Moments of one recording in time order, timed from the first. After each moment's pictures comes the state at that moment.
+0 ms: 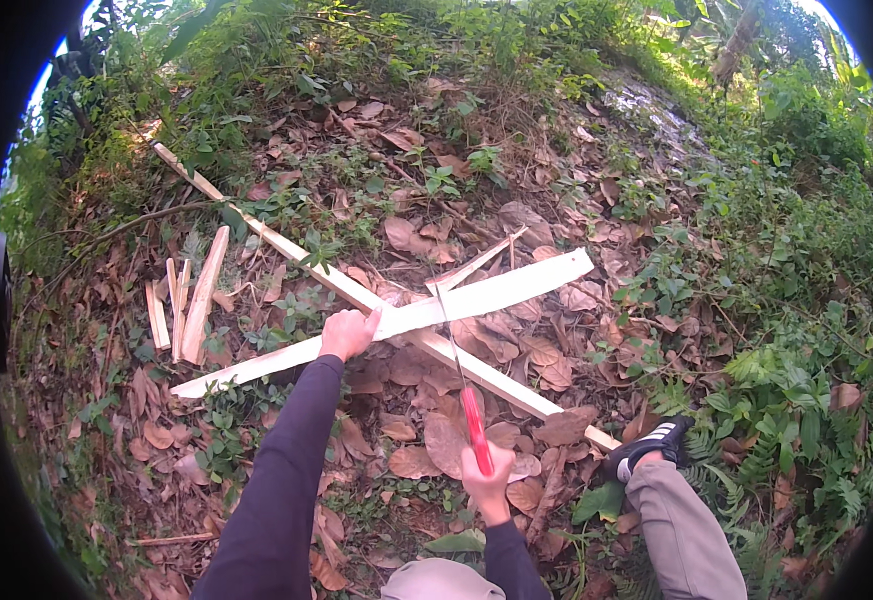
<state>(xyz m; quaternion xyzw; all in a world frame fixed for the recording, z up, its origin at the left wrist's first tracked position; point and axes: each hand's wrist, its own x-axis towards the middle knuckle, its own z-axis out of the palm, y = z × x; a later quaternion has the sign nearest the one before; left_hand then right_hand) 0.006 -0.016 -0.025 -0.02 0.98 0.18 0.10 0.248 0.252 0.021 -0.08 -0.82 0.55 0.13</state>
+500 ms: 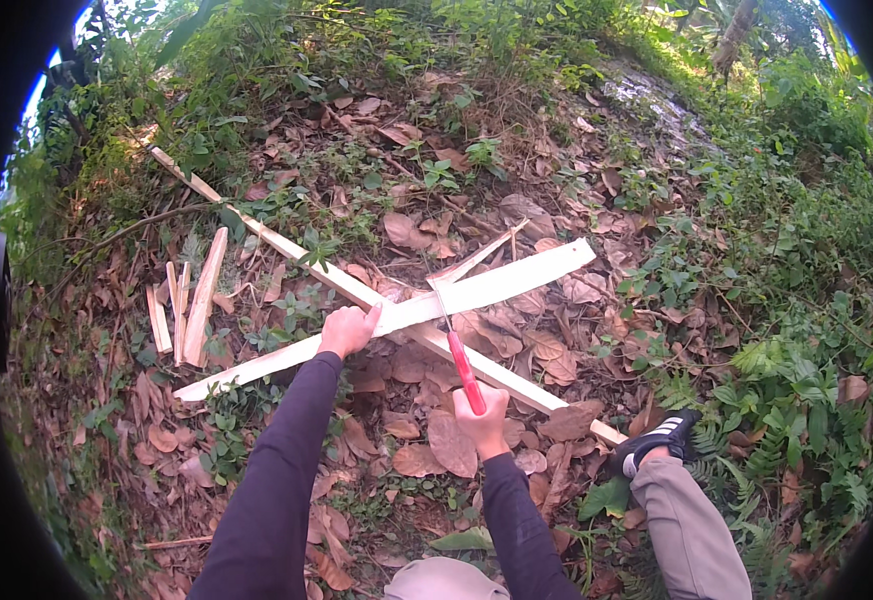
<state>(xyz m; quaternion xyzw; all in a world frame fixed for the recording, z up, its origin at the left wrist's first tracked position) 0.003 -0.016 -0.025 -0.01 0.97 0.19 0.12 0.164 0.248 0.017 -0.02 -0.85 0.50 0.15</state>
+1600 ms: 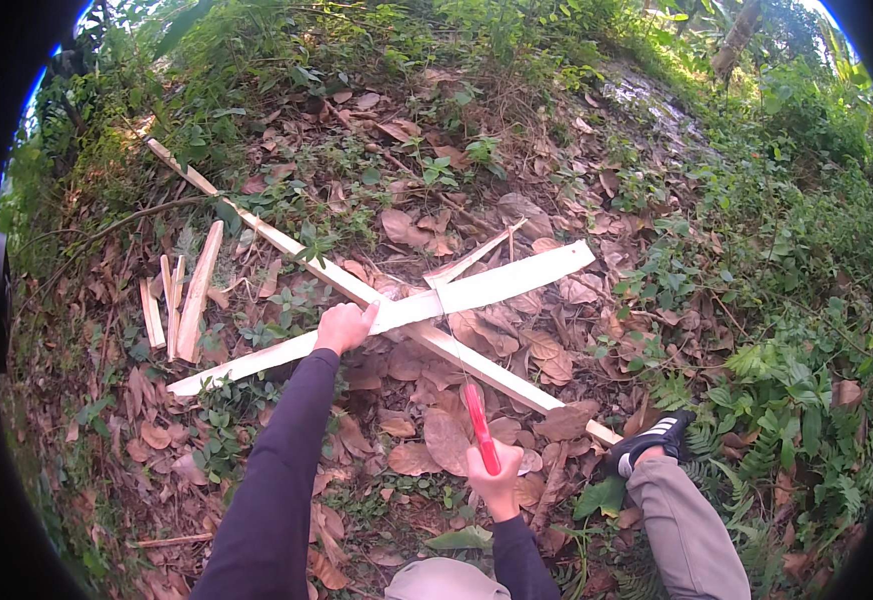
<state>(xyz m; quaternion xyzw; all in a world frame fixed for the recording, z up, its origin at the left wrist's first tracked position) 0.004 -0.019 -0.024 -0.01 0.97 0.19 0.13 0.244 0.258 0.038 -0.07 -0.84 0.52 0.13</state>
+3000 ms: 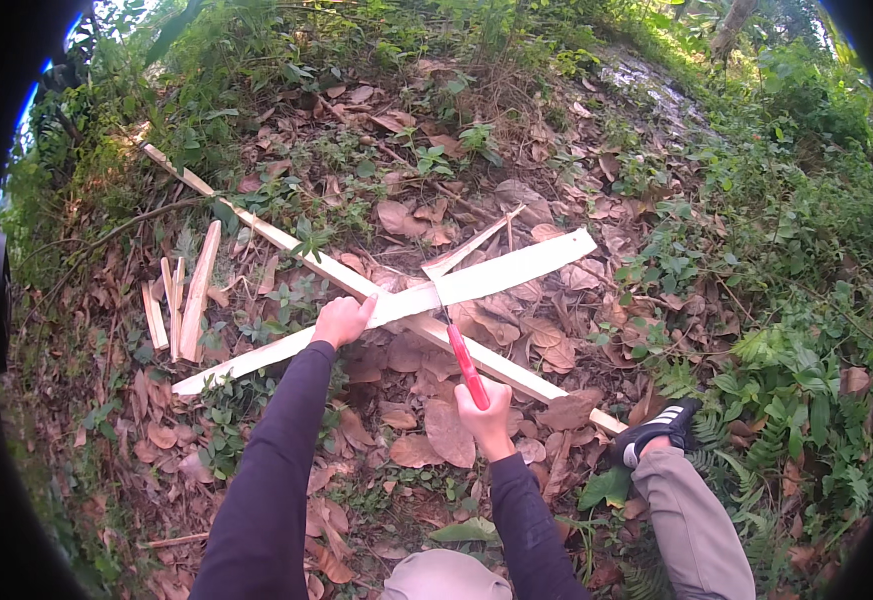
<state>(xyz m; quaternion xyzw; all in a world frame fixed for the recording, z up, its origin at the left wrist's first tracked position) 0.007 -0.021 -0.029 -0.01 0.97 0.20 0.14 0.173 0.251 0.025 -0.05 -0.83 0.55 0.11</state>
